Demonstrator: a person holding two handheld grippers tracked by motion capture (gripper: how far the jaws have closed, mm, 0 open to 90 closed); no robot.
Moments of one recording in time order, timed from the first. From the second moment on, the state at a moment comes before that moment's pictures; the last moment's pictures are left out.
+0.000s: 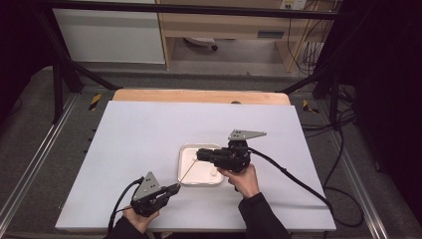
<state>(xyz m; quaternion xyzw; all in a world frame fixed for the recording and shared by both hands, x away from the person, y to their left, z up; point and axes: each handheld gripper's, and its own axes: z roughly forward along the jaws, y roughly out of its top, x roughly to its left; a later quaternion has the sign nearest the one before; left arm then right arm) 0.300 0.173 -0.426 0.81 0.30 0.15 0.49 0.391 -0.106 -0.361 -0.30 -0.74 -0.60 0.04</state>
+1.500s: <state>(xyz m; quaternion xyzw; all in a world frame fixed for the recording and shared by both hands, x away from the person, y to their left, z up) 0.295 0.170 -0.425 0.80 0.30 0.16 0.49 0.377 -0.093 -0.378 -0.29 -0.72 -0.62 0.07</state>
